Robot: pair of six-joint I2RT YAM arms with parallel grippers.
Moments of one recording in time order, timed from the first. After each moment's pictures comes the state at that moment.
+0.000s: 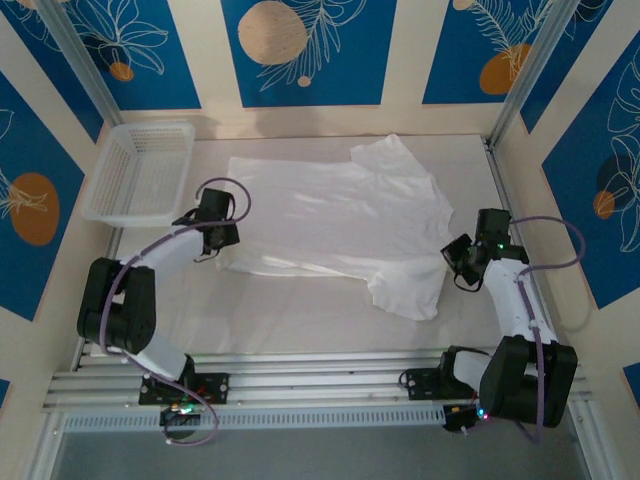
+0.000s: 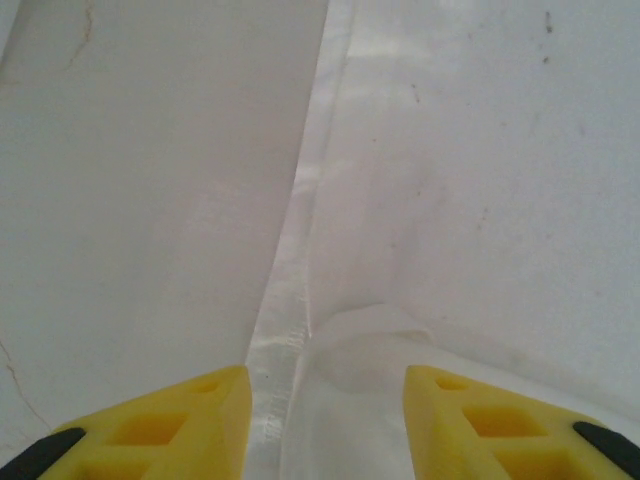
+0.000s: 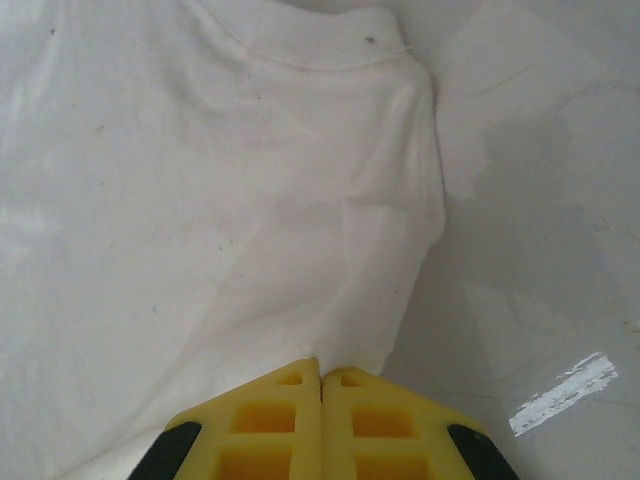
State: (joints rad) left arm -0.24 1.57 0.94 -0.37 -0.21 -0.44; right arm -0.20 1.13 0.76 -0.72 -0.17 0.77
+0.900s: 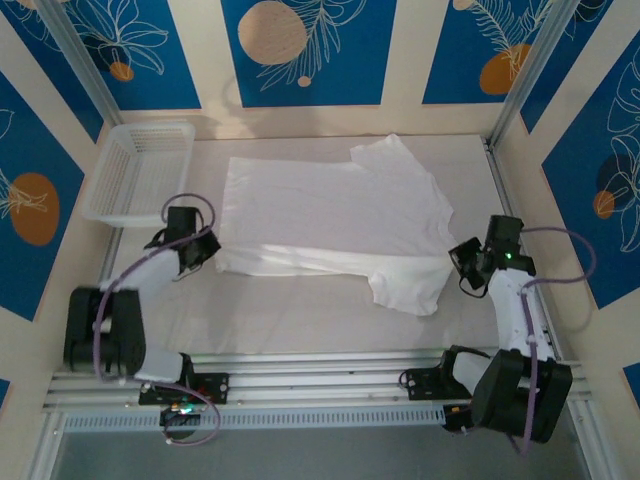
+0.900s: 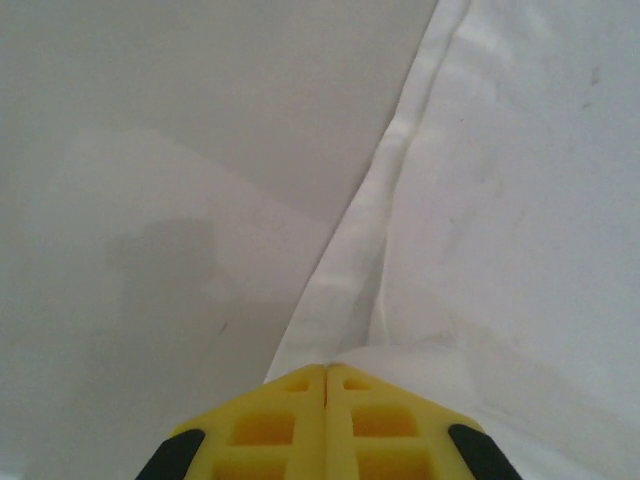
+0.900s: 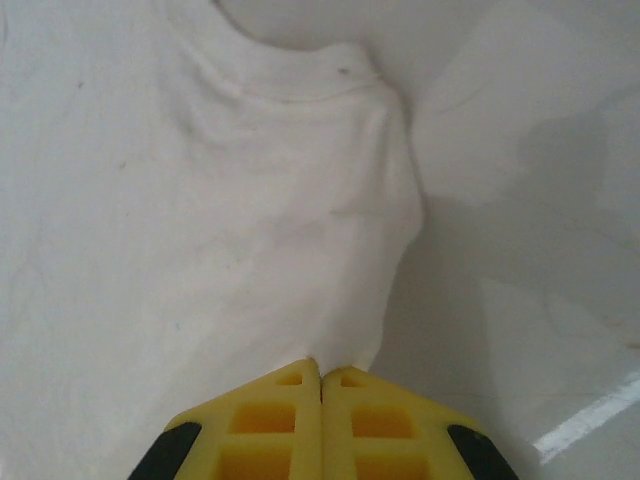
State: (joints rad) left arm -0.05 1.35 0.70 -0.27 0.06 -0.65; right arm -0.30 1.04 0.71 -0.71 -0.22 0.81
